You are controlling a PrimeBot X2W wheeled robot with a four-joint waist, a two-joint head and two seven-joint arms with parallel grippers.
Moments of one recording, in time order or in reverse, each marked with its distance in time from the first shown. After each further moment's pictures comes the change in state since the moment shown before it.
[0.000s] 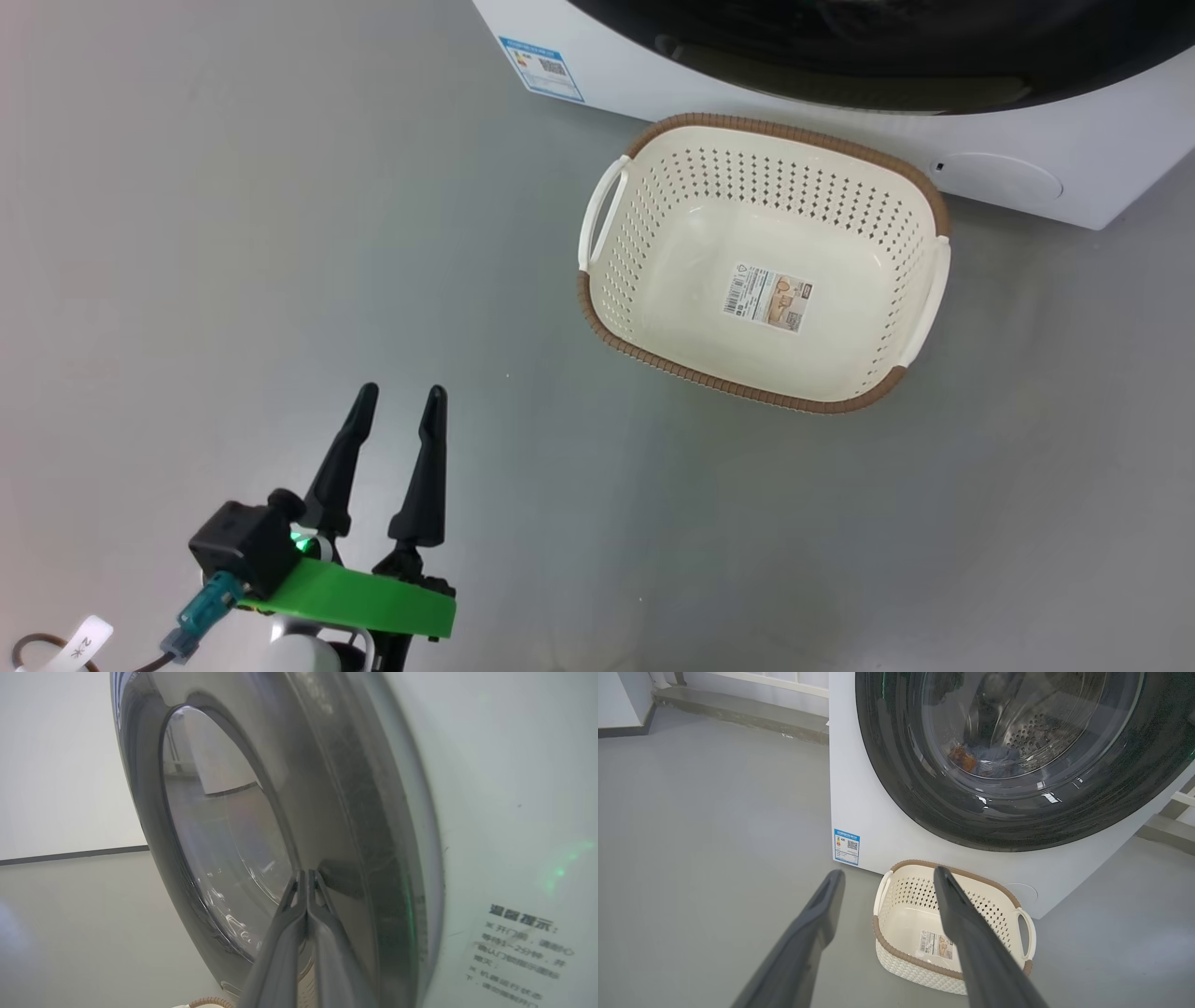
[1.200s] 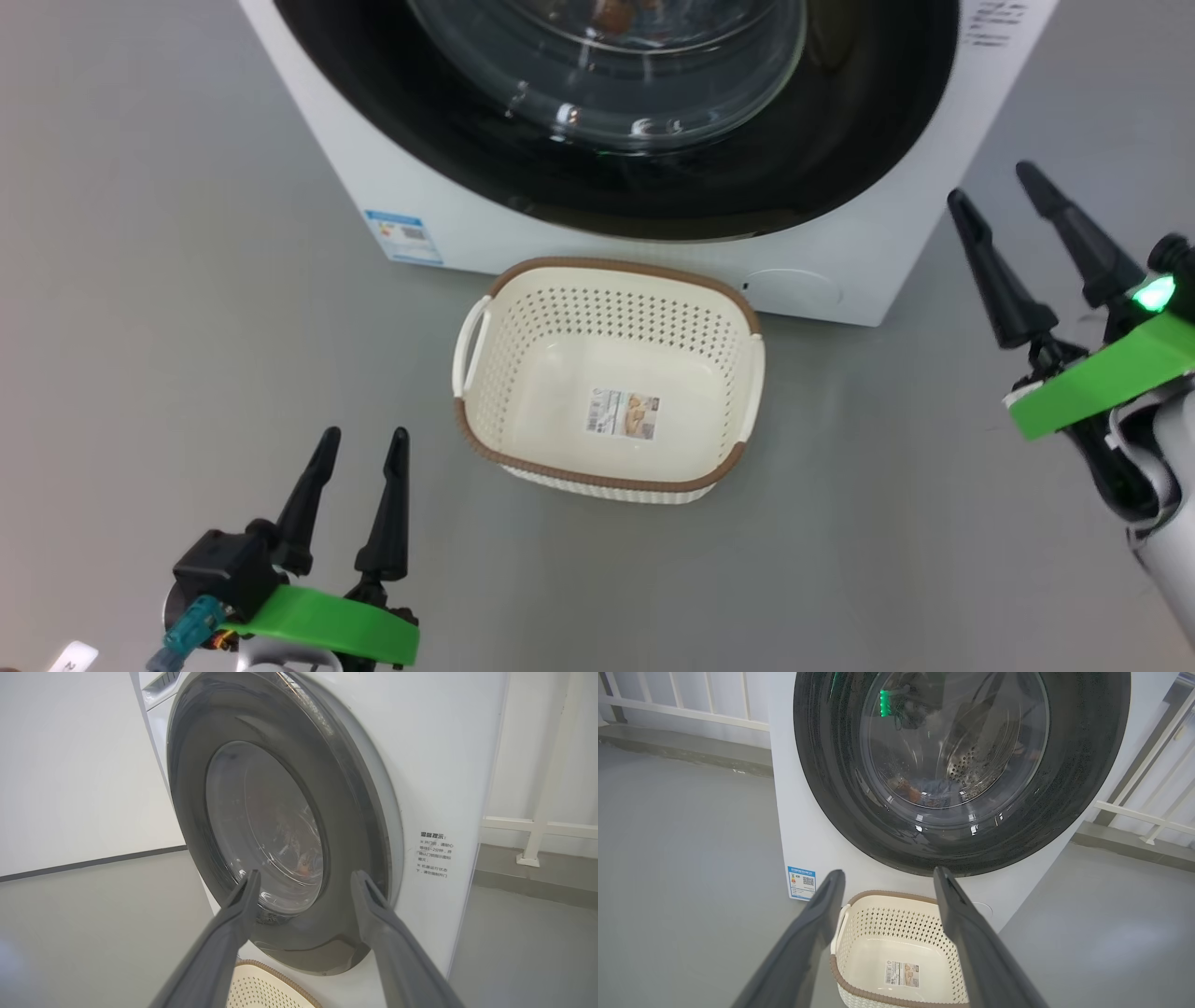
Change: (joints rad) left arm 0.031 0.011 0.071 0.088 0.080 -0.019 0.000; right arm 0.432 0.215 -0.129 -0.163 -0.082 -0.004 0.000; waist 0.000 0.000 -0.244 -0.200
